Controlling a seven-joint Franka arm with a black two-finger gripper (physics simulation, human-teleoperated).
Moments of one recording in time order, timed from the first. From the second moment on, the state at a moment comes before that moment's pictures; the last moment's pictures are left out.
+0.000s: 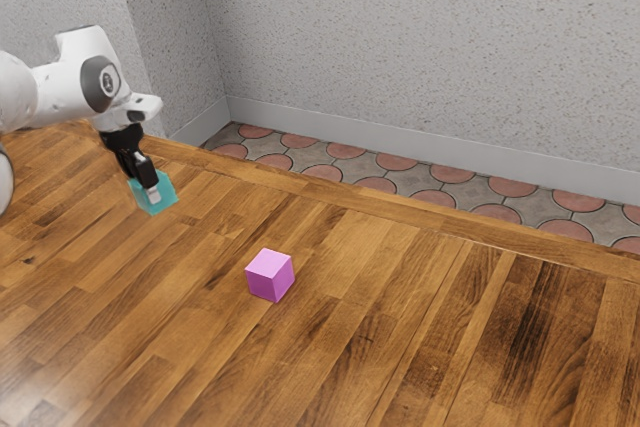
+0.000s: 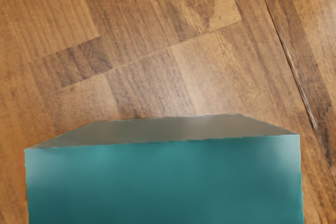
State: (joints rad) arm 0.12 0.45 0.32 -1.60 -0.28 1.94 0.90
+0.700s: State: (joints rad) arm -0.31 0.32 0.31 -1.81 -0.18 2.03 0.20
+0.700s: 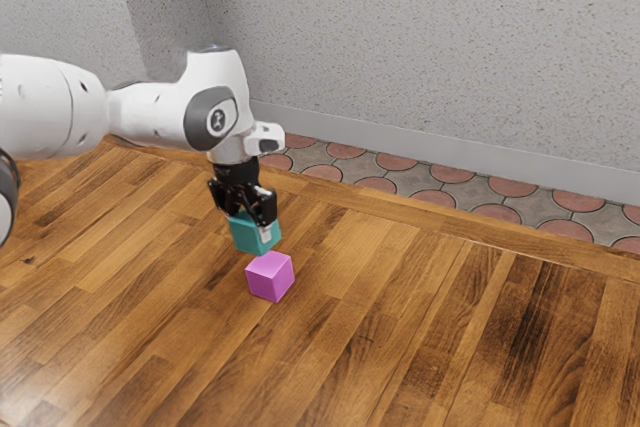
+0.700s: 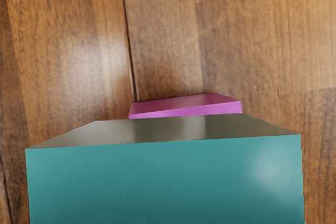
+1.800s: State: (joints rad) arm -0.37 0.25 0.31 -2.02 -0.15 2.27 0.17
